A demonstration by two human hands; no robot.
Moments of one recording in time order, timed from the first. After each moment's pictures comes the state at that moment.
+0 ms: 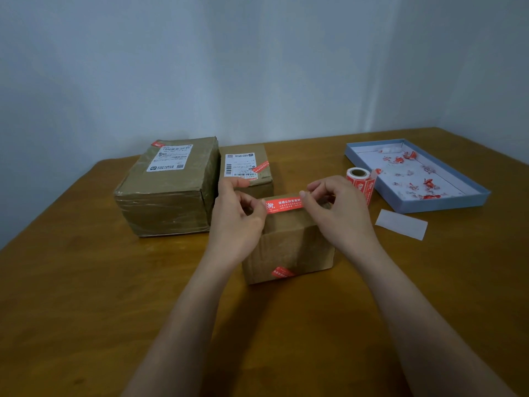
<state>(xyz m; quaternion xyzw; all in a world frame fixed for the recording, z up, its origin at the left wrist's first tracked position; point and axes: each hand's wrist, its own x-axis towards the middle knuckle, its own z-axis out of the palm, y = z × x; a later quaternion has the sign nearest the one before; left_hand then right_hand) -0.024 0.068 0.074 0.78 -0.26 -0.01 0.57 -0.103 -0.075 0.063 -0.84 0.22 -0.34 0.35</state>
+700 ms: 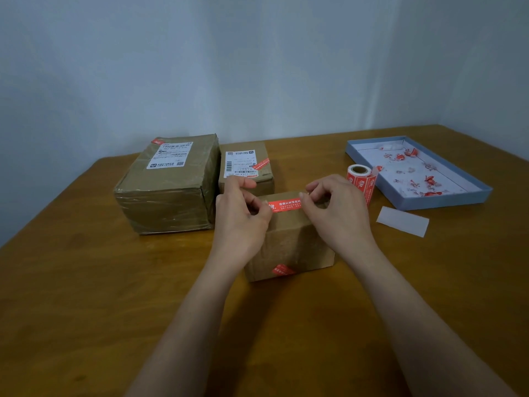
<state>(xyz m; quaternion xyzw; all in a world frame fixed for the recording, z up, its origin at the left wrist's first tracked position) -0.022 0.063 0.065 0.80 -0.29 0.05 0.52 -0.101 -0.067 0.062 -0.86 0.24 -0.34 0.29</state>
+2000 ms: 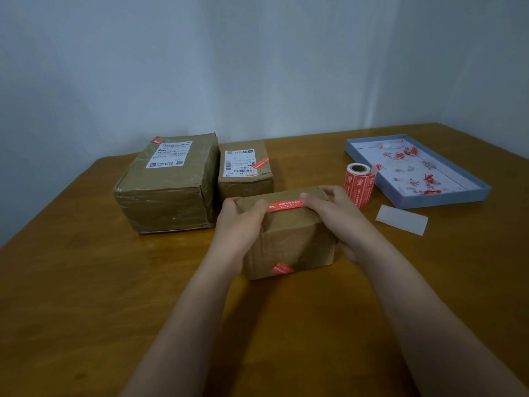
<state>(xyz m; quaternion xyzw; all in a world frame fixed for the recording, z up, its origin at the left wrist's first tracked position) -0.023 0.062 0.066 0.75 -0.08 -0.20 0.62 -0.102 -0.078 0.063 -0.70 0.33 -0.14 0.61</state>
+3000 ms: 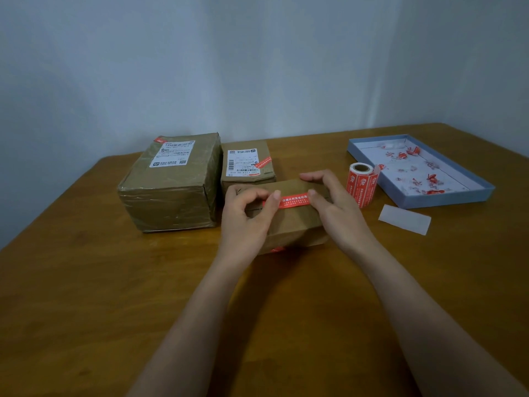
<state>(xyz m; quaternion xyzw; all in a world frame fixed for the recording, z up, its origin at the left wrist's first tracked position) -0.017 0.061 0.046 0.74 -0.28 0.01 0.61 -0.103 -0.078 0.051 -0.80 0.14 -0.27 0.52</state>
